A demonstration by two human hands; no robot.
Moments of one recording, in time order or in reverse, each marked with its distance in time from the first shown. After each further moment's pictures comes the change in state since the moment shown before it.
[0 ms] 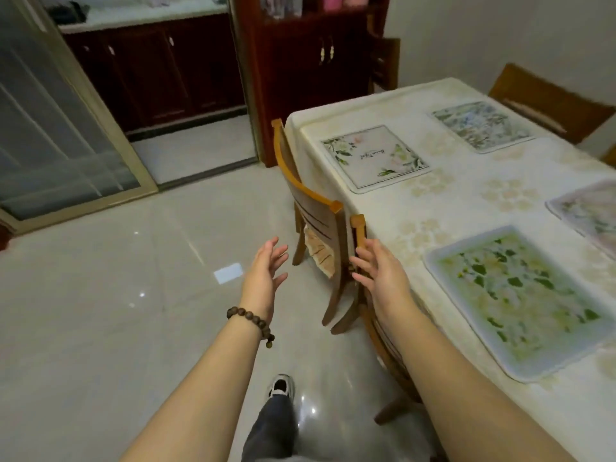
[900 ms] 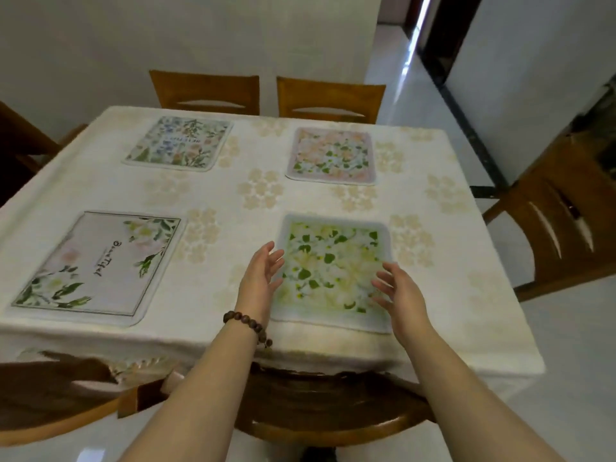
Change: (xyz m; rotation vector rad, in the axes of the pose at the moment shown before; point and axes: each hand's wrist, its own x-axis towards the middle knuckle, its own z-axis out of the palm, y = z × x) left_hand 0.093 -0.039 0.320 0.324 -0.939 -0.312; right_hand 0.001 -0.017 -0.222 0.481 1.117 -0.049
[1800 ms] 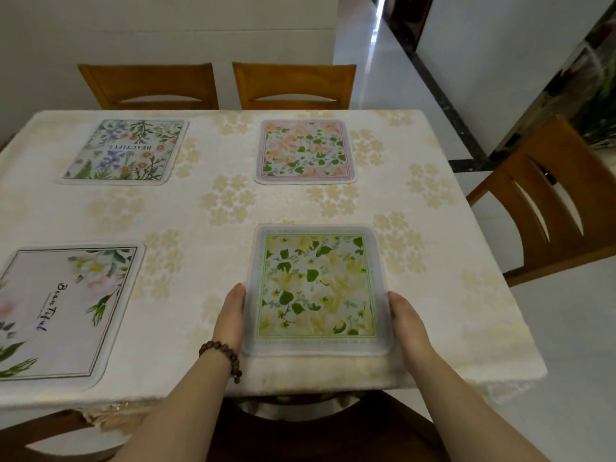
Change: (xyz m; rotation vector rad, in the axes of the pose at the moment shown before) left_hand 0.086 -0.045 -0.027 0.444 0.025 -0.158; right_hand 0.066 0.041 -0.040 -0.352 0.066 0.106
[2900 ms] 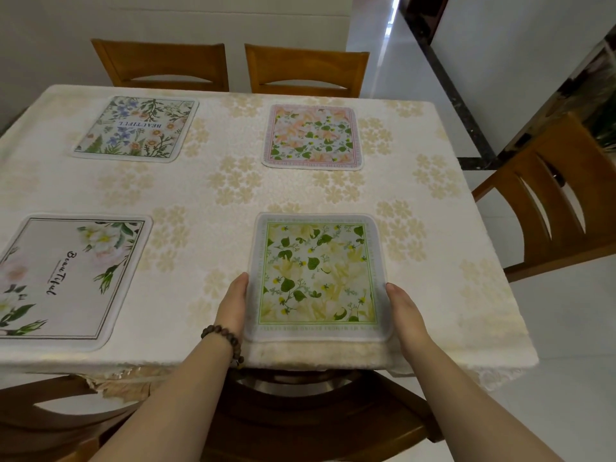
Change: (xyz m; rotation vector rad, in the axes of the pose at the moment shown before) left_hand -0.013 -0.022 -0.004 -0.174 -0.019 -0.145; right_hand -0.019 0.002 -0.004 -0.051 -0.002 -0.057
